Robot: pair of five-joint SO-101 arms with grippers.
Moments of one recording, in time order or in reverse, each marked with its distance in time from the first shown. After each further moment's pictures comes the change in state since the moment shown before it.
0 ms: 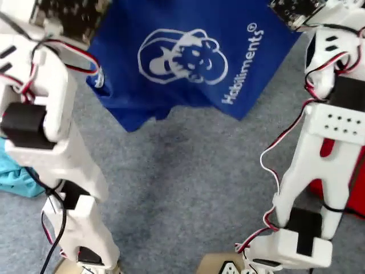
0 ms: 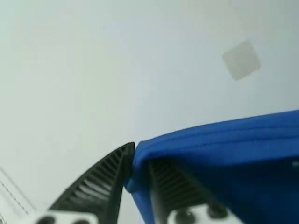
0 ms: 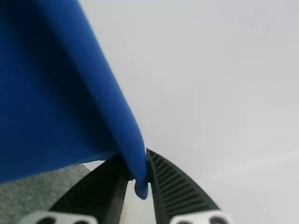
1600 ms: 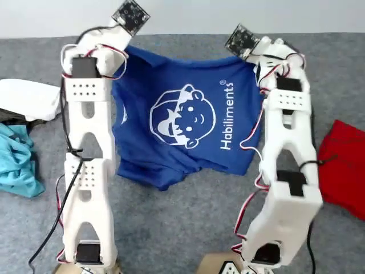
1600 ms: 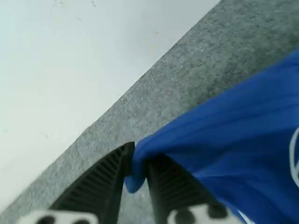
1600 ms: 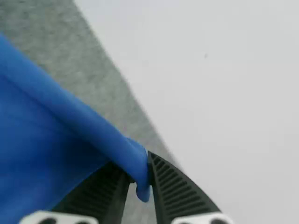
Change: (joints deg) left arm -5.7 40.4 11.6 -0.3 -5.1; right arm -7.7 28.8 16.2 -27.3 2.6
